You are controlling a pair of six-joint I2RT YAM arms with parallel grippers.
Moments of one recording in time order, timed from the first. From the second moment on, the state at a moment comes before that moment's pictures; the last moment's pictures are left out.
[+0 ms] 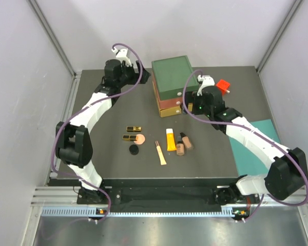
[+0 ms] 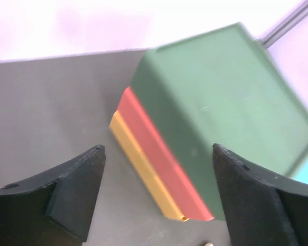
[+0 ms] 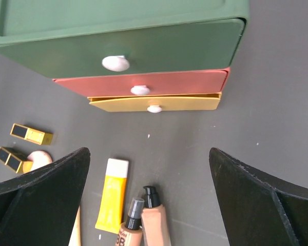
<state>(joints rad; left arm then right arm) -0.27 1.73 1.43 0.06 0.25 -0.34 0.52 1.33 1.04 -0.21 0.13 0.31</state>
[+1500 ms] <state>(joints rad) -0.45 1.90 1.61 0.05 0.33 -0.29 0.53 1.55 1.22 -0.12 0.10 0.24</state>
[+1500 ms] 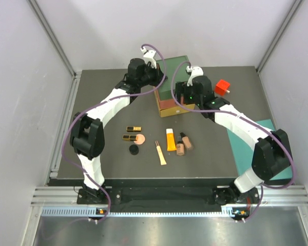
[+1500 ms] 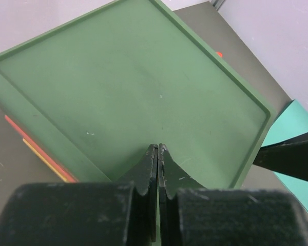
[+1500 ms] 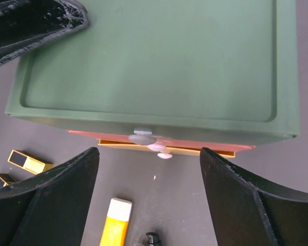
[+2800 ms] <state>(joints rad) -0.45 1.91 1.62 0.04 0.30 -0.25 0.55 1.61 1.26 -0.07 0.20 0.22</state>
